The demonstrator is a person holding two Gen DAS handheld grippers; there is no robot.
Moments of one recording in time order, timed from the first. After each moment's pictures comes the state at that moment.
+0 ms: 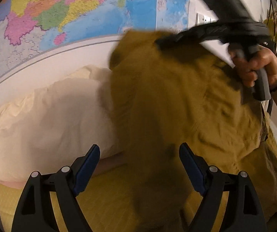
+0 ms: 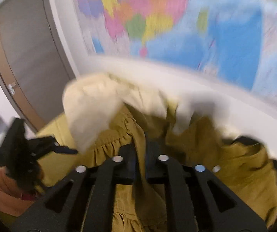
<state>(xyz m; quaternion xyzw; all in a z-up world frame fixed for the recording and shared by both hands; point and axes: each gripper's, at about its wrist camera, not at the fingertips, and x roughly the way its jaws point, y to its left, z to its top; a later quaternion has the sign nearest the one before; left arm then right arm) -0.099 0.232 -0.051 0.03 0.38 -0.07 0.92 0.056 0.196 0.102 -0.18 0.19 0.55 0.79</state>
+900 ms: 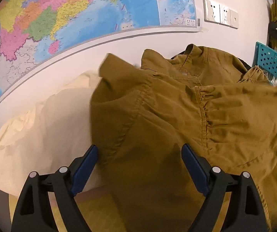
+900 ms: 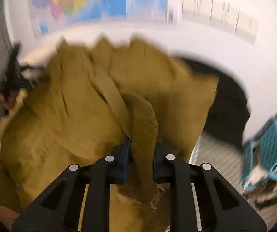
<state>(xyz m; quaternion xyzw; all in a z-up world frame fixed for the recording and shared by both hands) -0.057 0.210 -0.053 0.08 0.39 -0.01 0.92 -0.032 -0.104 0.010 -0.14 0.19 0.34 0.91</state>
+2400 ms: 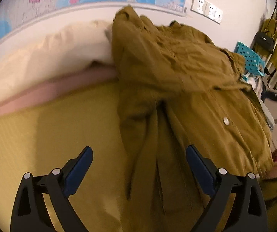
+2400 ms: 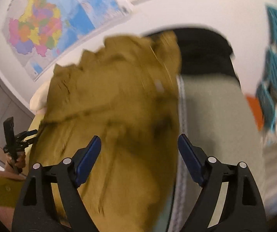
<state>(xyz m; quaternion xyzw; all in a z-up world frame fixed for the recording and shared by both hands) -0.207 0.239 -0.096 -0.03 0.45 -0.08 0.89 -0.036 -0.190 -0.064 0.08 0.29 0.35 0.89</state>
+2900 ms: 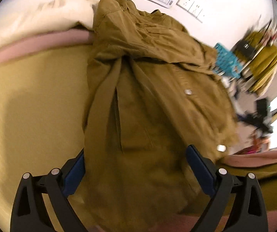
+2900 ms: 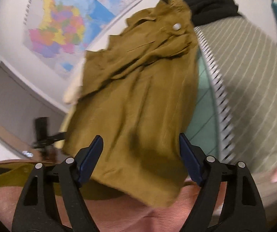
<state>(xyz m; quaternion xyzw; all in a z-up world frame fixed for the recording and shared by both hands) -0.265 0.233 -0.113 -0.15 0.48 -0.20 0.84 -0.109 -0.198 -0.133 0.17 0.30 0.47 0.81</state>
